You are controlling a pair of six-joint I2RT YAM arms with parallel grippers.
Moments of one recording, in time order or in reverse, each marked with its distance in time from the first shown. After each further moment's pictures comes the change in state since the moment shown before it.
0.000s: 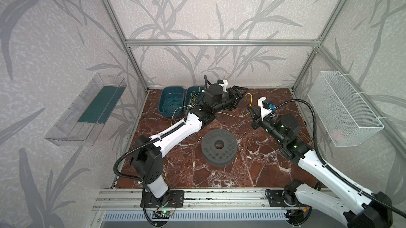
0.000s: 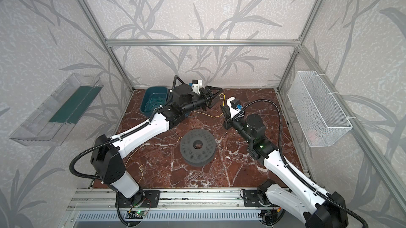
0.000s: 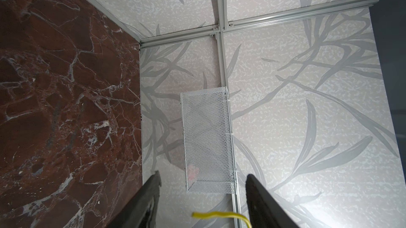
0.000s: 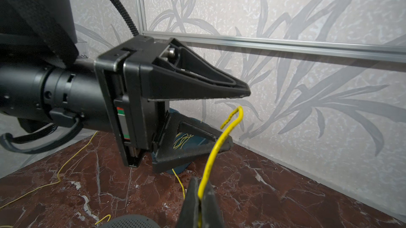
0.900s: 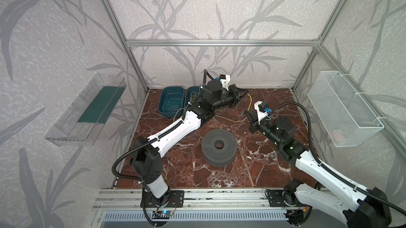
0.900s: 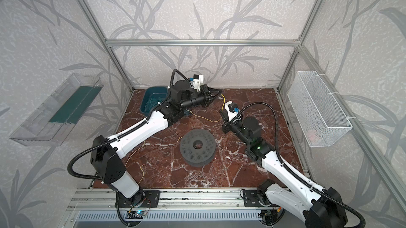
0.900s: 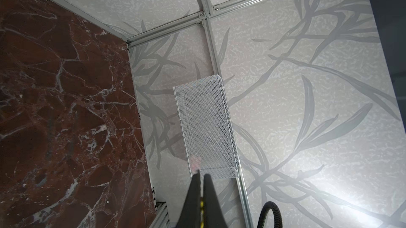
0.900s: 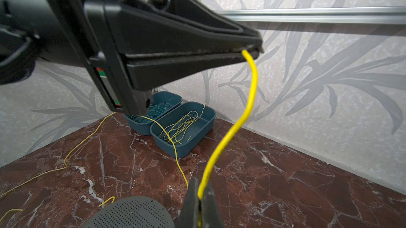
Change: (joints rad) left arm 0.035 0.000 0.091 -0.085 0.084 0.164; right arm 0.014 0.016 -0.069 0.023 -0.004 0.027
